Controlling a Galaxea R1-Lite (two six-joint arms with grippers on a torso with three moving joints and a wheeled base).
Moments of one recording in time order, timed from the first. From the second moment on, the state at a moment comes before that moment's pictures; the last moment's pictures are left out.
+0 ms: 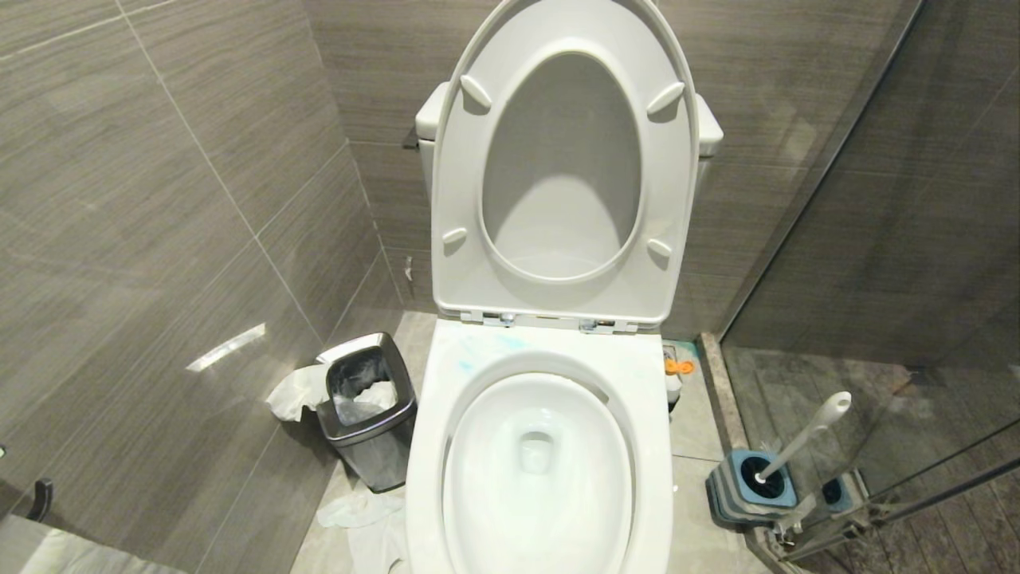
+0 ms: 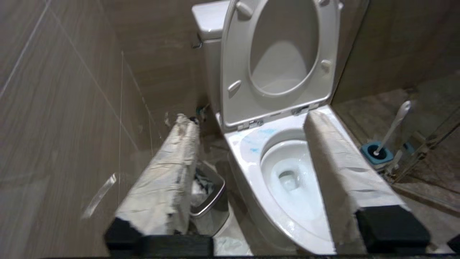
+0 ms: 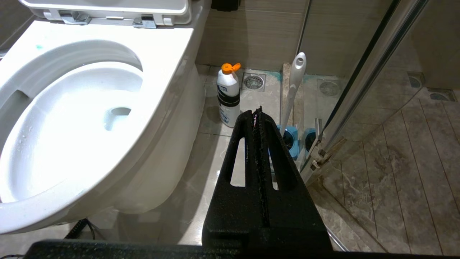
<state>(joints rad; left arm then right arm) -0.34 0.68 -1.36 0.58 -0.07 0.15 0.00 0.00 0.00 0.00 -0.02 0.07</state>
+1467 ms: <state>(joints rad) -0.01 0.09 -1.36 0.84 -0.26 0.01 0.00 0.00 0.00 0.00 -0.02 0.07</state>
